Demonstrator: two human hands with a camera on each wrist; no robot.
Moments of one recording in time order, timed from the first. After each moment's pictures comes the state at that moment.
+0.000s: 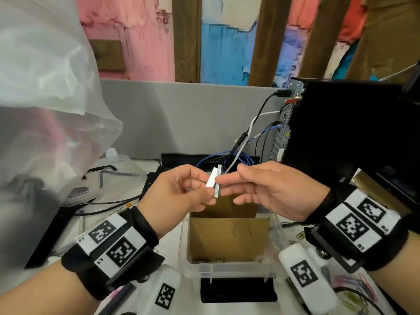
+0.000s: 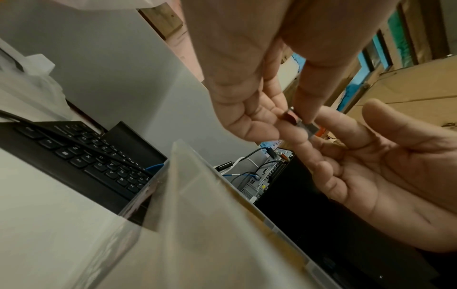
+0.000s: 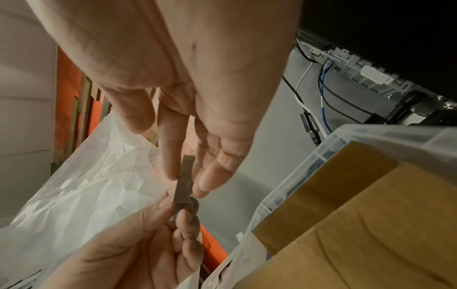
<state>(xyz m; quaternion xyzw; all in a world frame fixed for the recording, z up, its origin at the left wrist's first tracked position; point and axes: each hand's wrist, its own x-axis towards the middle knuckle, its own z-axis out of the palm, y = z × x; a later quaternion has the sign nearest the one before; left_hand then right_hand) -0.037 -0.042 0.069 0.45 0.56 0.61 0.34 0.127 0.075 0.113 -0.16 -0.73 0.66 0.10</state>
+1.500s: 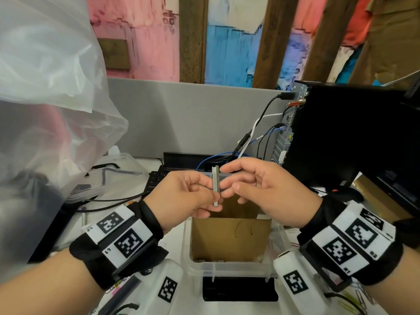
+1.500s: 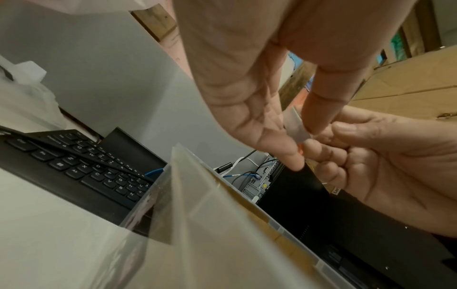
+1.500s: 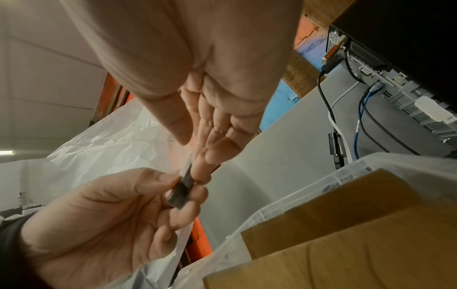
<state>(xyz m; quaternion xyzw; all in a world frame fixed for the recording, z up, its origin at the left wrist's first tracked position) -0.034 -0.043 0.078 0.41 0.60 0.55 0.41 0.121 0.065 0.107 -0.16 -0.86 0.45 0.19</state>
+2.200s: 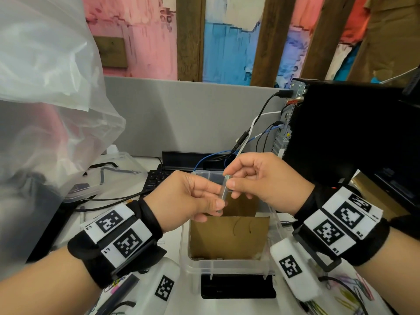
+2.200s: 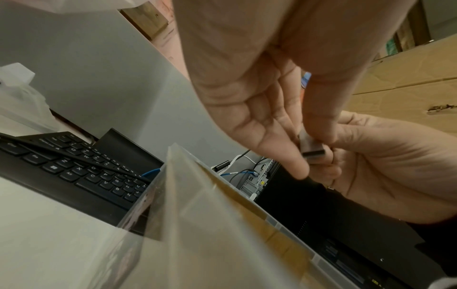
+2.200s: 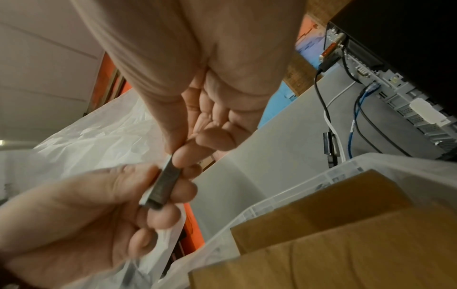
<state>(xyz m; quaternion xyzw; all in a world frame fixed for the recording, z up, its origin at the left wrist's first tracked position) -0.032 -0.046 0.082 0.47 0.61 0.49 0.41 0.114 0.077 0.110 -0.19 -0.85 0.45 0.20</state>
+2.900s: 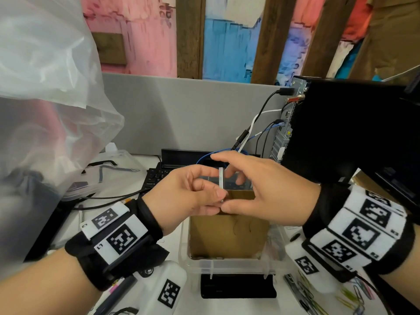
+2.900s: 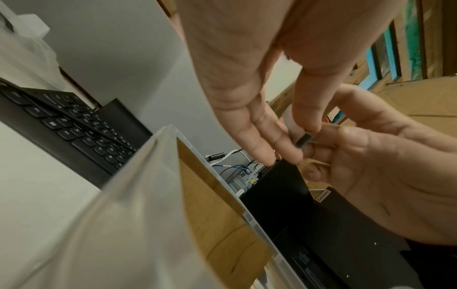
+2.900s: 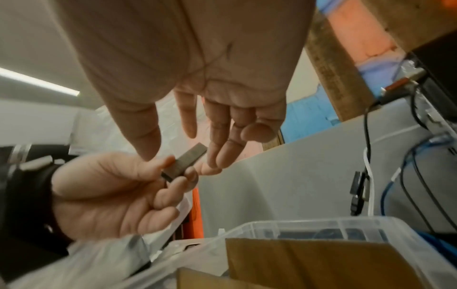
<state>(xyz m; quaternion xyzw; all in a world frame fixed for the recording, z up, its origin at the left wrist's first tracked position) -0.031 -0.041 0.076 0.41 0.52 0.59 0.46 0.122 0.062 0.125 -0.15 -0.98 0.13 0.10</state>
